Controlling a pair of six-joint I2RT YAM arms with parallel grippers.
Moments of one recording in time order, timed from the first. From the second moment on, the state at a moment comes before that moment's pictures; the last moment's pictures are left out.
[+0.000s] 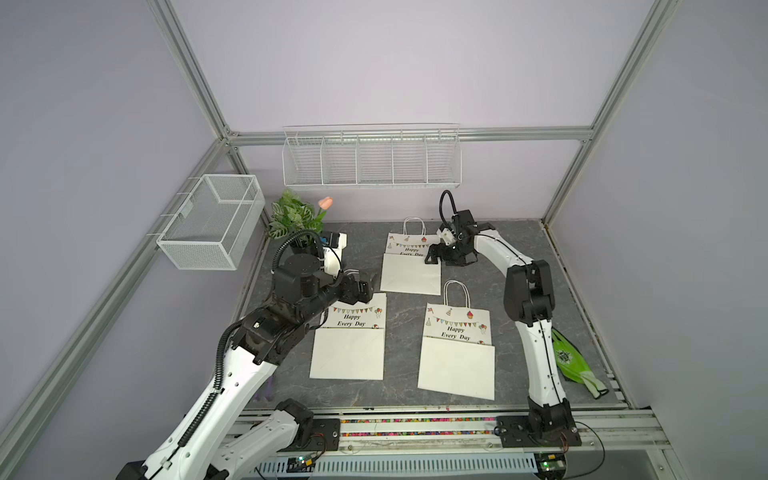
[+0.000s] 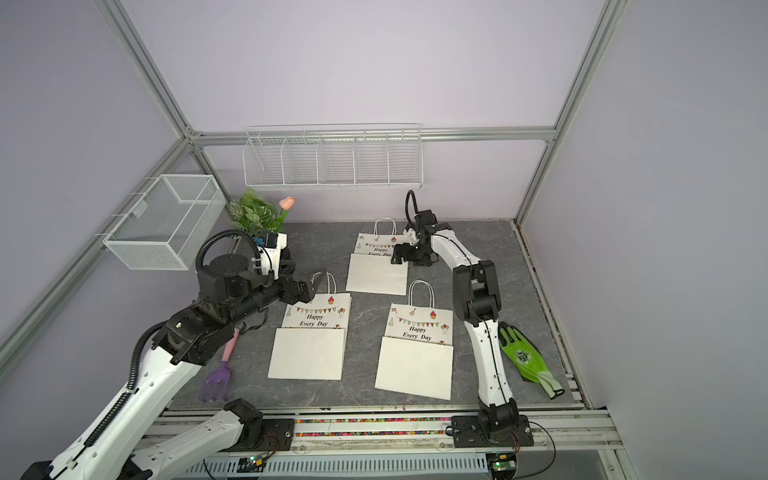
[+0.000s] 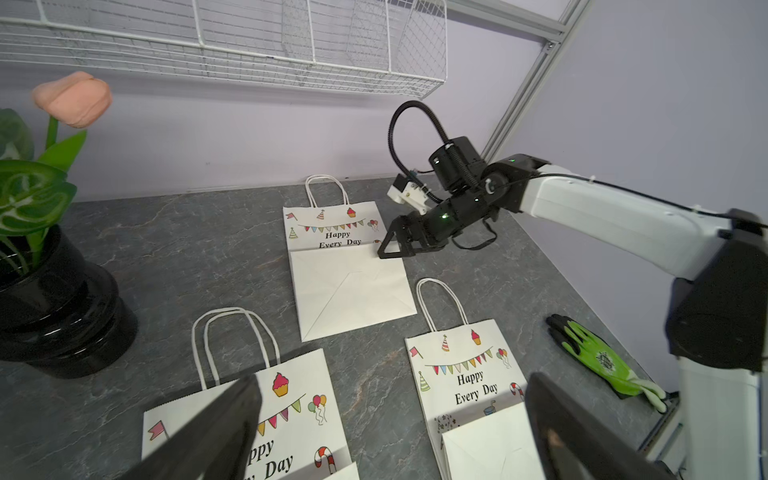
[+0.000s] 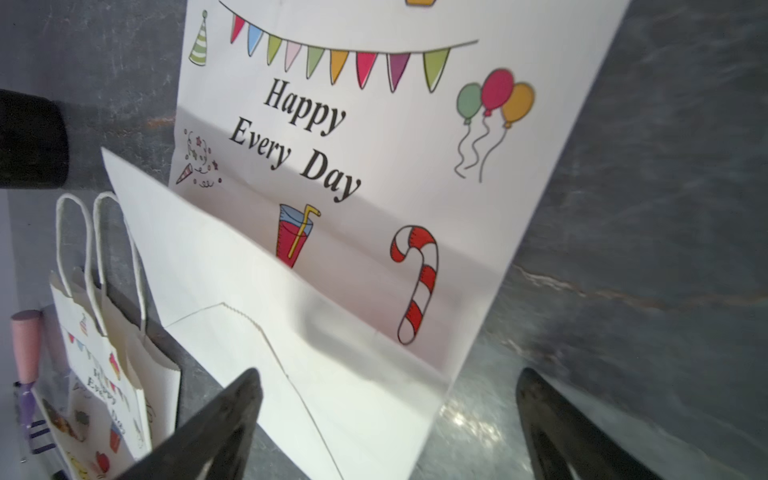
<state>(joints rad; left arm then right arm) -0.57 0.94 1.12 -0.52 0.05 -0.28 0.29 2.37 2.06 -0.85 -0.38 0.14</state>
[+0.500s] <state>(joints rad) -0.43 1.04 0.74 -0.08 -0.36 -0.16 0.26 1.48 1.30 -0.51 -0.05 0.04</state>
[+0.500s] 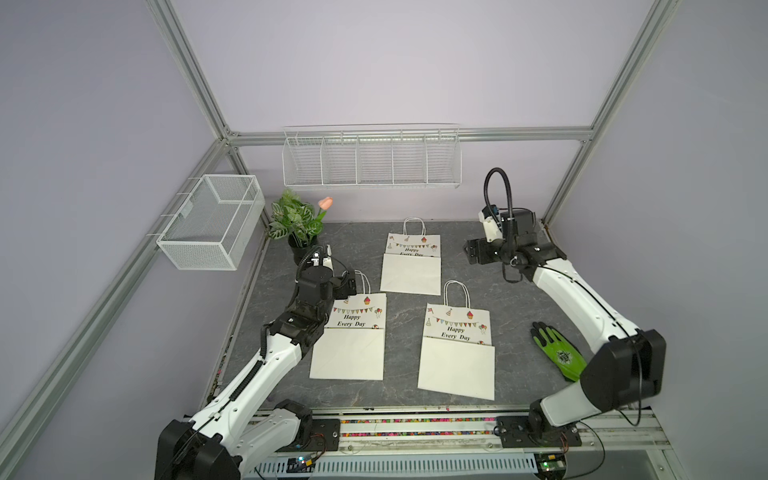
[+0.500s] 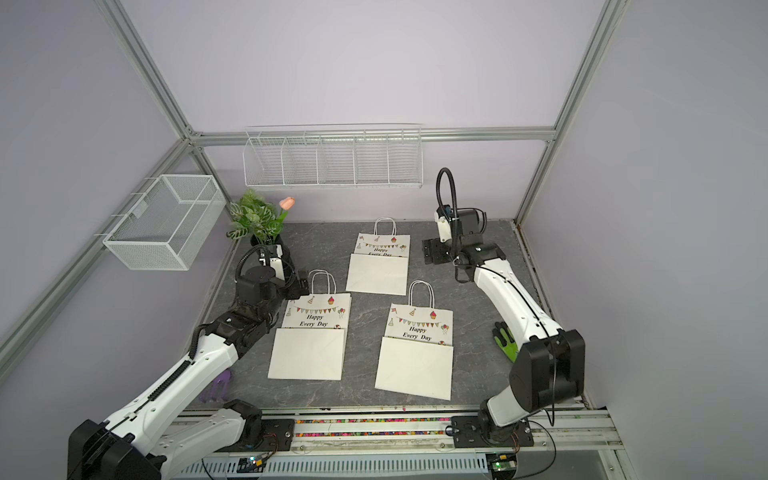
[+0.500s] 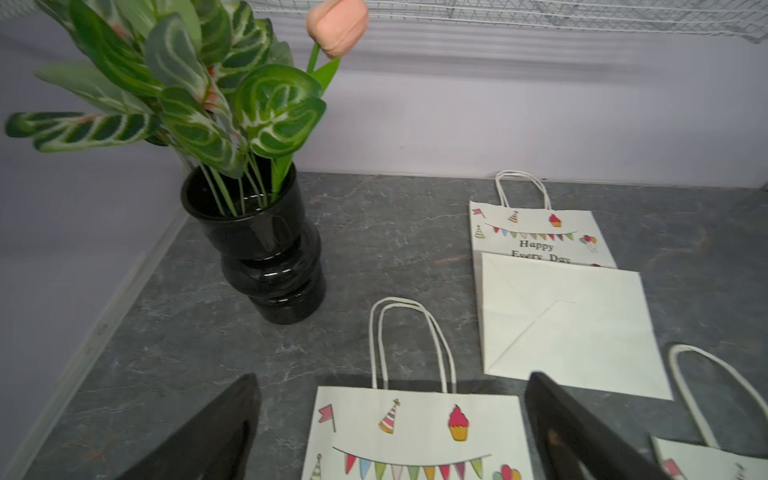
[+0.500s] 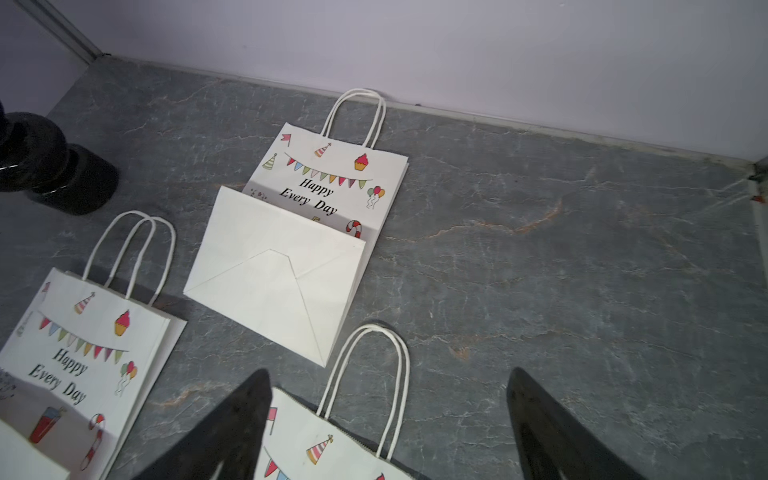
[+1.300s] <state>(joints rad) -0.14 1.35 0.35 0.66 -0.35 0.03 0.07 1.12 0.33 0.39 0.20 -0.08</state>
